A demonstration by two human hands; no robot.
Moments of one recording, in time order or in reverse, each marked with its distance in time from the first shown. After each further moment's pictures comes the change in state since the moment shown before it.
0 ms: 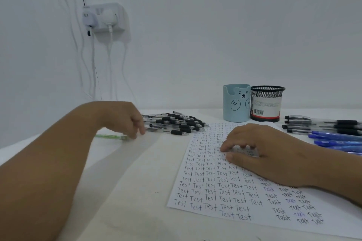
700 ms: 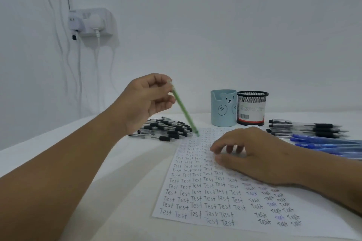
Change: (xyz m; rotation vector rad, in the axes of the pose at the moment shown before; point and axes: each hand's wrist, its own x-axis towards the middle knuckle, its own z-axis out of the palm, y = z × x) left_hand -0.009 0.100 0.012 -1.362 0.309 0.481; right_hand -0.004 -0.004 -0.011 0.058 -0.023 0.157
